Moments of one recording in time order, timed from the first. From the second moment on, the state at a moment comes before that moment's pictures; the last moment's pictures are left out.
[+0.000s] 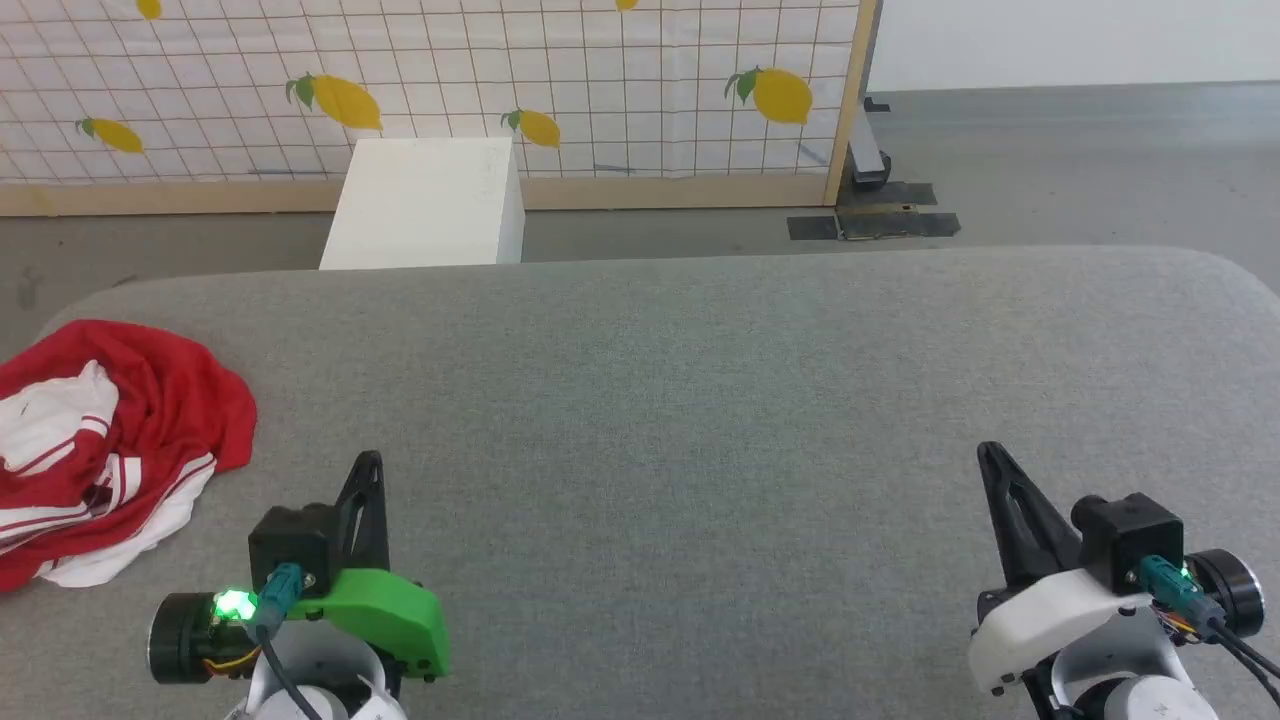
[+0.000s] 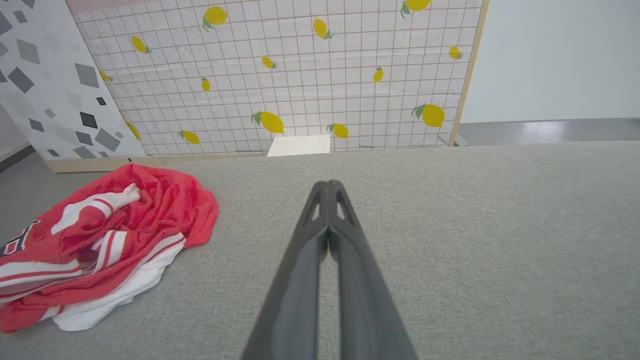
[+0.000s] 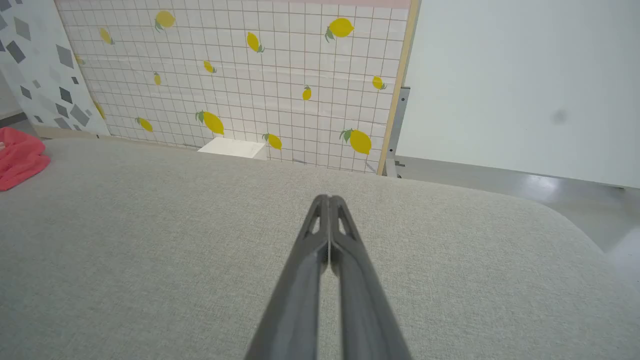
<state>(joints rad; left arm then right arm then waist) -0.01 0.05 0.00 0.00 -0.01 0.00 0.00 0.01 -0.05 0.00 0.01 0.00 0.13 0.00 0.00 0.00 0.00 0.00</state>
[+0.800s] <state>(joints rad) -0.01 0.05 -0.01 0.01 -0.02 0.00 -0.01 0.01 -0.05 0.00 0.01 0.01 0.13 0.00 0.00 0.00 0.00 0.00</state>
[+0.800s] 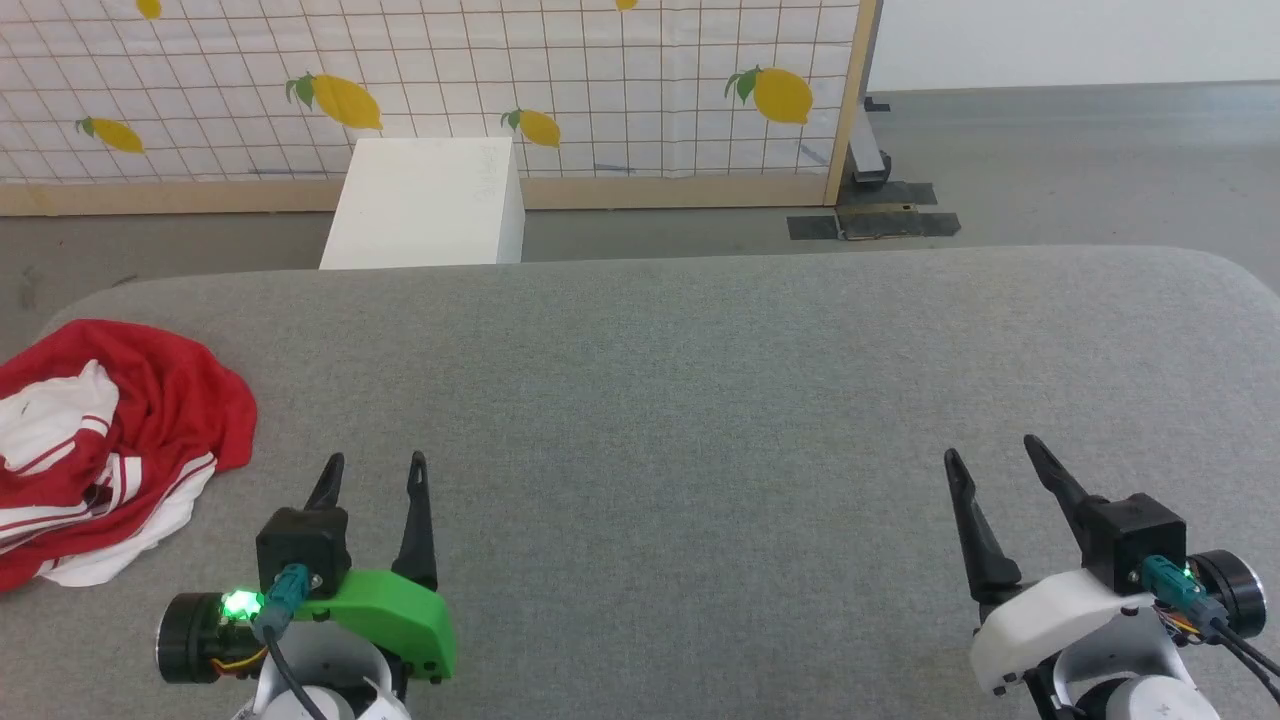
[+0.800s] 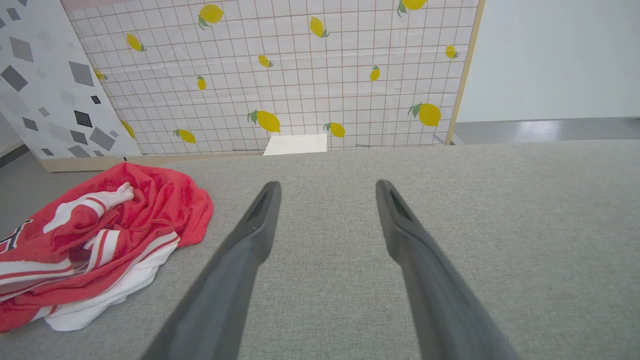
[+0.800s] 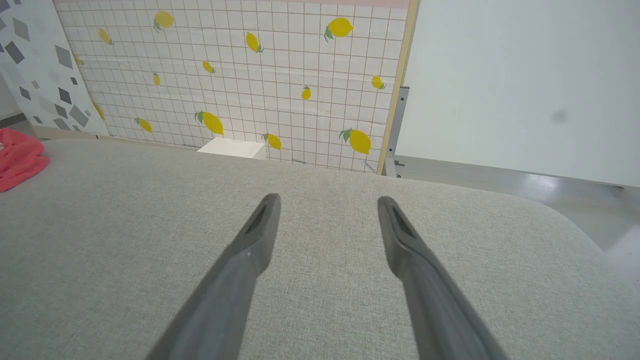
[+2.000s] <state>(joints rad) -0.02 0.06 -0.03 0.03 -0.05 0.07 -0.08 0.01 -0.05 0.00 0.02 0.02 0.13 -0.05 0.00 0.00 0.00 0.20</state>
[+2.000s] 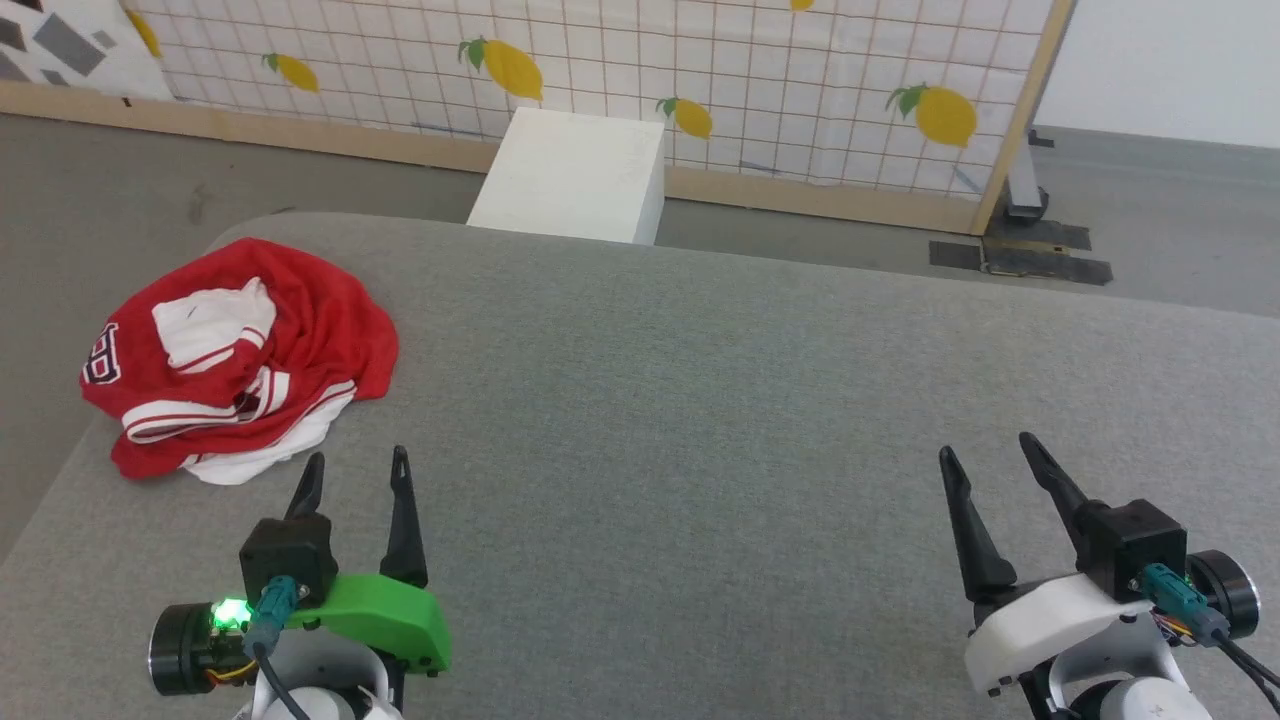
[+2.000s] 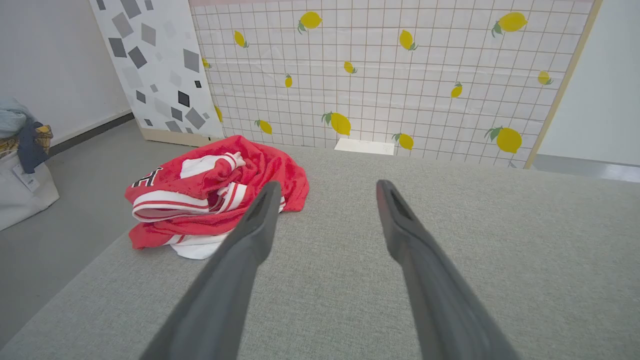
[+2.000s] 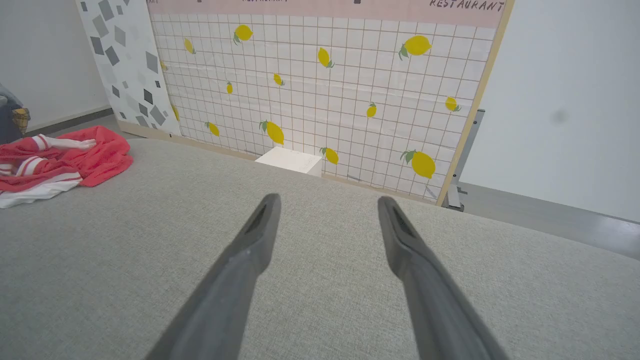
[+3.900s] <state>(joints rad) 0.01 0.06 -0.01 0.06 -0.12 0.18 -0.20 0.01 -0.05 0.03 0.03 0.05 0.13 -0.13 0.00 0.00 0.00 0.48</state>
